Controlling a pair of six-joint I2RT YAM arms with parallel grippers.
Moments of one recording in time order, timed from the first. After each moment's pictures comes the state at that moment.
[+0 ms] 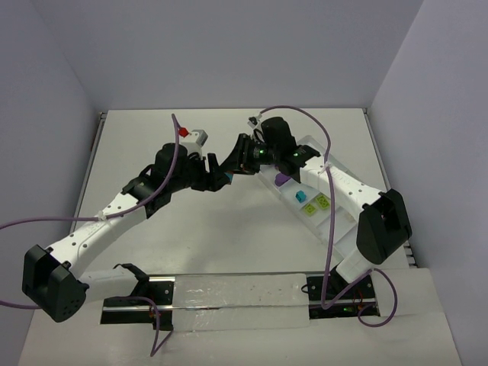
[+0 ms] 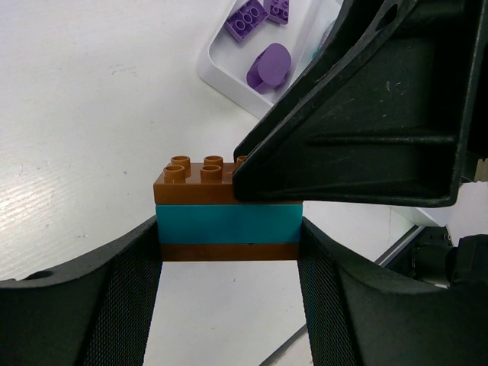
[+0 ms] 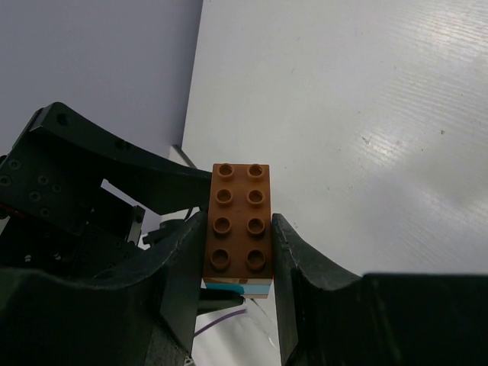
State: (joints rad) left arm -0.64 1.19 0.97 -0.27 0.13 -0.46; right arm 0.60 1.58 1.27 -0.21 -0.51 0.84
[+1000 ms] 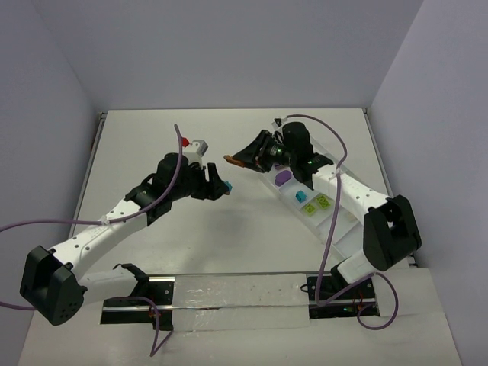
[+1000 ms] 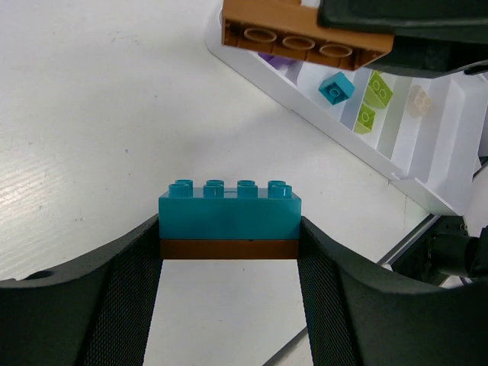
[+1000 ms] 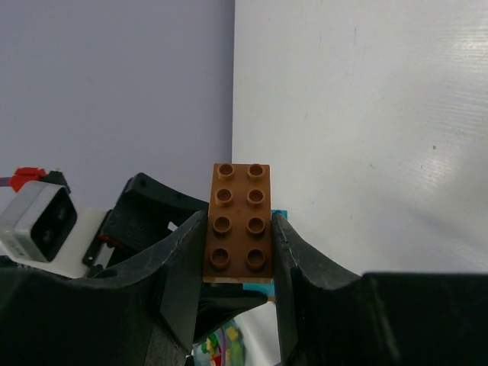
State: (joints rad) left arm -0.65 1.16 0.86 -0.20 0.13 -0.47; right arm 0.48 1.51 1.06 0.06 -0.52 1.10
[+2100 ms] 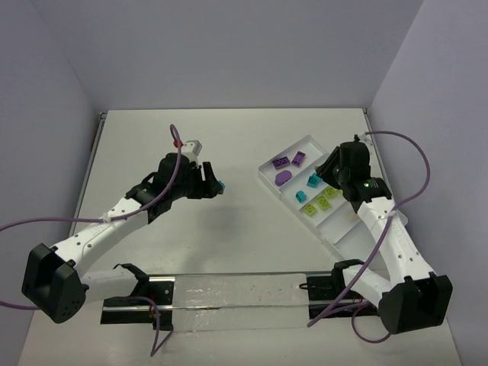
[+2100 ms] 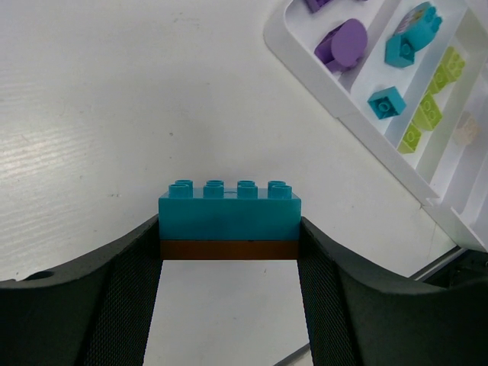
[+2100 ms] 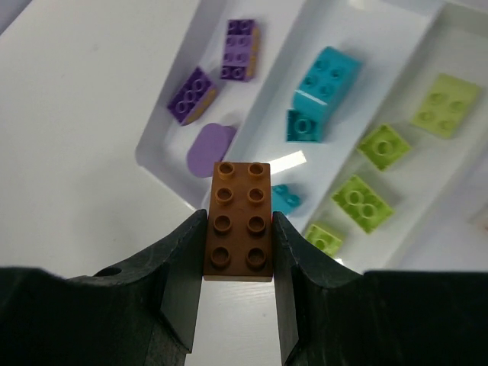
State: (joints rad) left arm -0.63 1.18 0.86 -0.27 0.02 -0.53; right arm 0.13 1.03 0.90 -0.52 0.11 0.66
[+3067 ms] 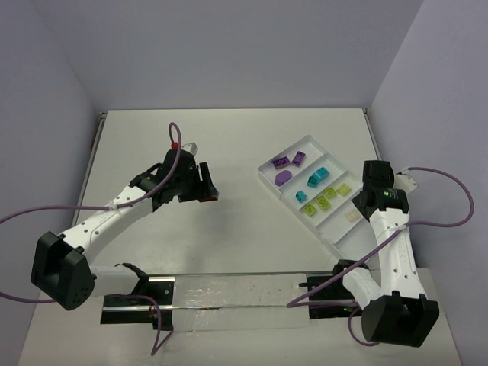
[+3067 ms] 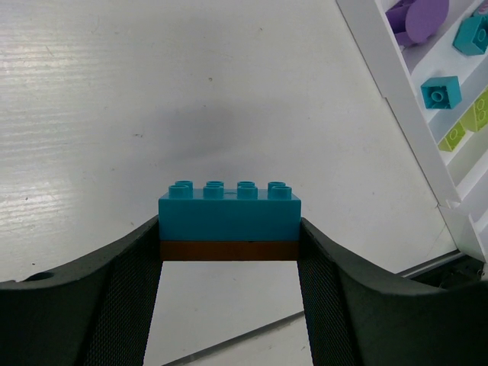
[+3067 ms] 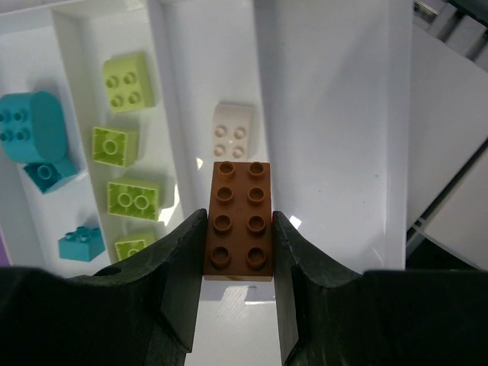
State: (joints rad) left arm -0.60 1.27 0.97 -0.53 0.01 -0.64; right arm -0.14 0.93 0.89 -0.97 0.42 0.81
